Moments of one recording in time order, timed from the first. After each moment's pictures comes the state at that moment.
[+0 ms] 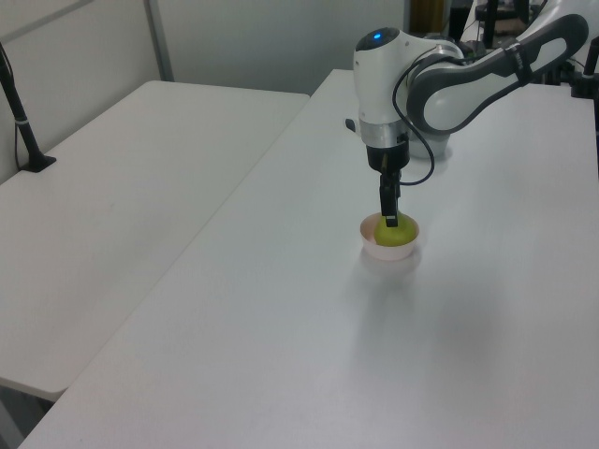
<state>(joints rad) 0.07 0.36 0.22 -1.71 -0.17 1.96 0.11</state>
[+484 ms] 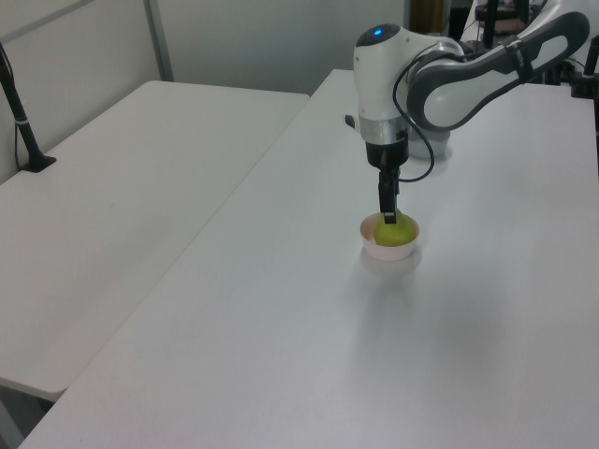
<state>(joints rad) 0.07 0.35 0.22 -1.71 -0.17 1.96 0.11</state>
